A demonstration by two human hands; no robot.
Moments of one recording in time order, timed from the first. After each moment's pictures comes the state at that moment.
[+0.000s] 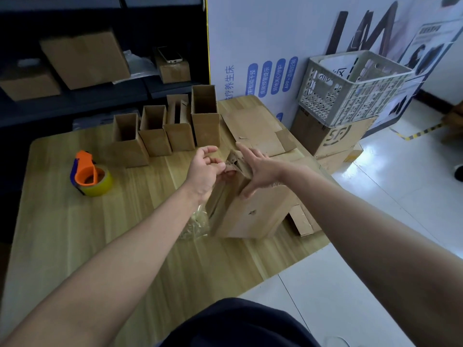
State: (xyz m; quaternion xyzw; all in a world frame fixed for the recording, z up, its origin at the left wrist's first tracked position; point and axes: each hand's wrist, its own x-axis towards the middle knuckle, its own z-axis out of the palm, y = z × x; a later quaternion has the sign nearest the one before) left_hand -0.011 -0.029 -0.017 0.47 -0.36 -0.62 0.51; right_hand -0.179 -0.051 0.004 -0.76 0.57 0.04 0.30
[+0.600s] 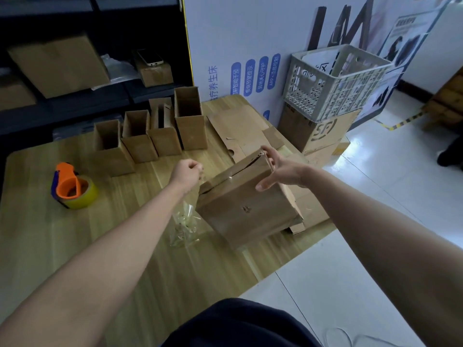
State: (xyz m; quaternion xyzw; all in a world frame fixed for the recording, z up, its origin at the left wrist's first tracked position) left_hand 0.003 -0.068 -0.047 0.66 -0.52 -0.43 0.31; right_hand -0.247 -0.045 -0.006 -0.60 0.63 -0.12 0.48
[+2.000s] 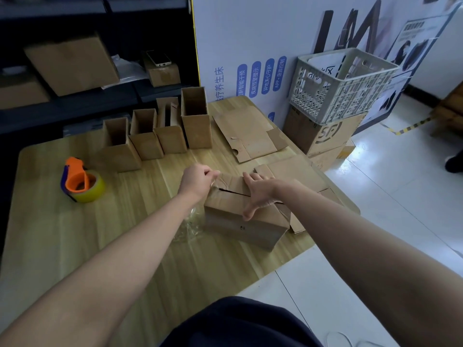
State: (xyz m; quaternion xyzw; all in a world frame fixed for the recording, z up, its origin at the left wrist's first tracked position) left_hand -0.006 -0.040 -0.049 0.63 -0.66 -0.31 0.27; right_hand -0.196 -0.028 -0.032 -0.72 0.61 0.19 0.27
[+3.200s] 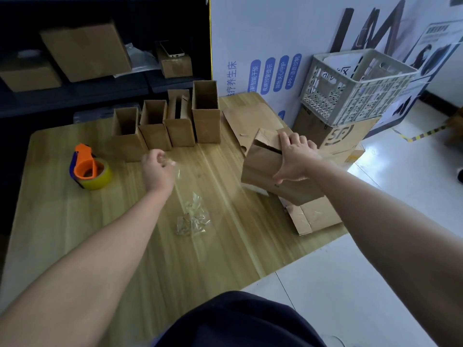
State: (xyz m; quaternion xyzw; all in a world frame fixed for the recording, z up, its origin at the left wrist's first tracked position) left_hand 0.075 -0.063 -0.088 0.73 -0.47 -0.18 0.45; right_hand -0.238 -0.057 0.007 -0.74 0.67 0.07 0.04
